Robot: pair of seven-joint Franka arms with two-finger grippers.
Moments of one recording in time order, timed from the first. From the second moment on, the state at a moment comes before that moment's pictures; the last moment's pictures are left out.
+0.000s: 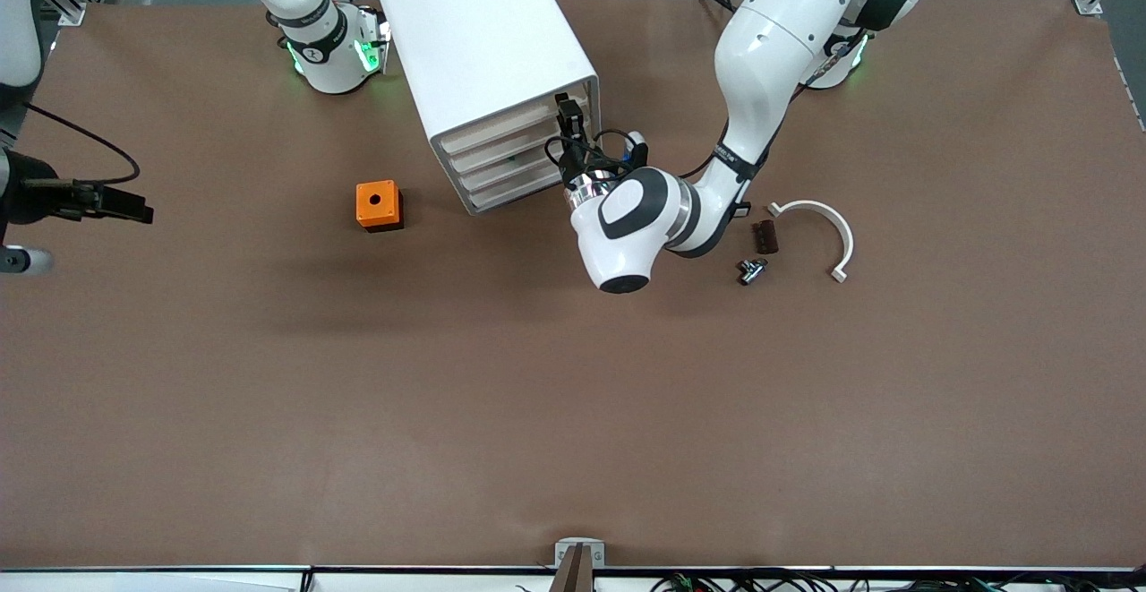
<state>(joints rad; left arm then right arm) -0.65 0.86 -0.08 -1.32 -1.00 1.22 -2.36 -0.07 0.17 -0.04 -1.53 -0.03 1.48 -0.07</state>
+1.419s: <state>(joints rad) -0.54 0.87 -0.07 -1.31 -1.01 1.21 -2.40 0.11 0.16 -0.02 -1.52 0.04 1.45 0.43</state>
